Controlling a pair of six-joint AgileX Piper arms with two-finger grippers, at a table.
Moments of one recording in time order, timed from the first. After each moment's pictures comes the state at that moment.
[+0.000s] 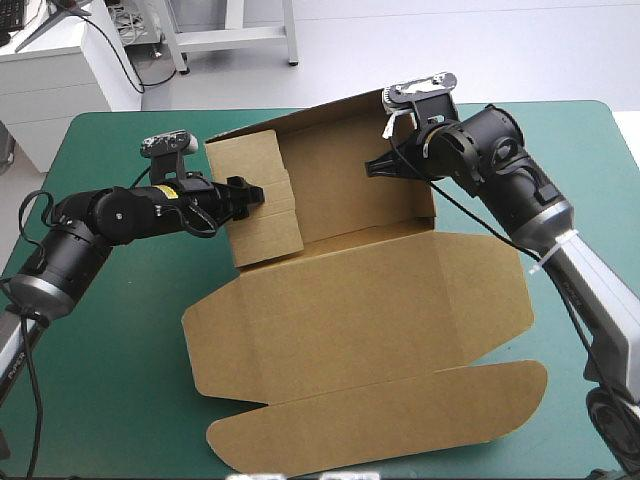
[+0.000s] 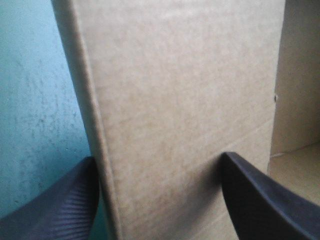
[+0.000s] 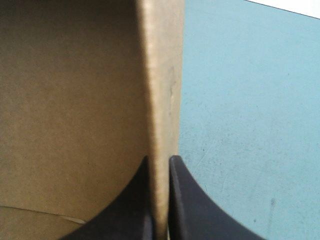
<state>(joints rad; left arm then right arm) -0.29 1.35 -1.26 -0.43 0.70 -0.04 0.53 1.62 -1.80 -0.24 1.03 0.28</state>
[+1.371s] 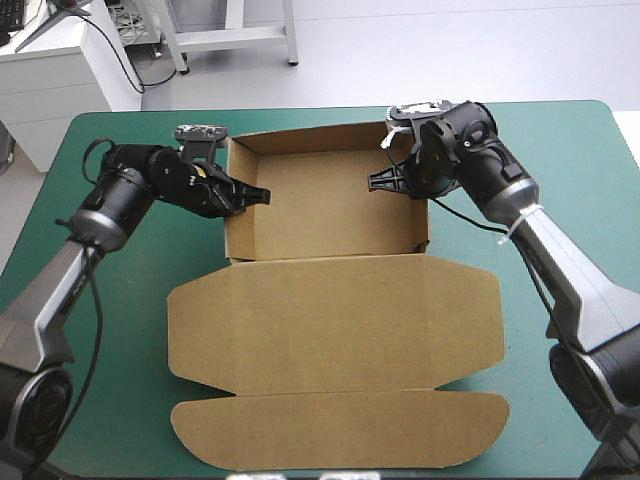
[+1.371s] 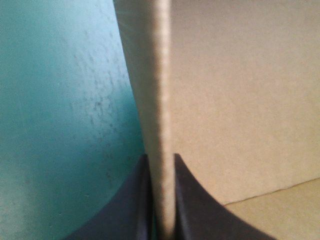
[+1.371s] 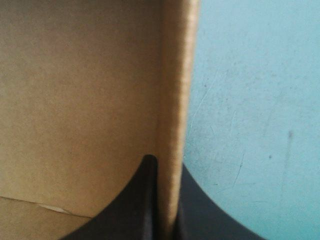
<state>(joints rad) -0.30 1.63 -1.52 -0.20 0.95 -0.02 0.46 1.78 -1.86 -0.16 1.23 0.33</state>
